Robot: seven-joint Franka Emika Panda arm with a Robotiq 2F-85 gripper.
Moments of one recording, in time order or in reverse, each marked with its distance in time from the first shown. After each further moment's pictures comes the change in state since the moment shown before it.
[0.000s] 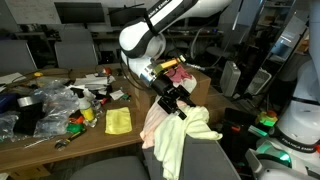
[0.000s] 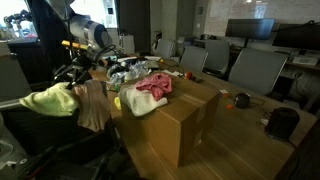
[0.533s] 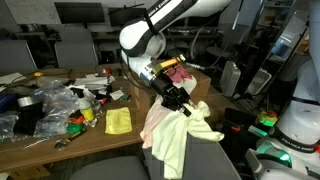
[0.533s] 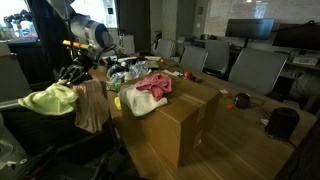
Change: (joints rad) arm -0.001 -0.001 -0.006 0.005 0.000 -0.002 0.006
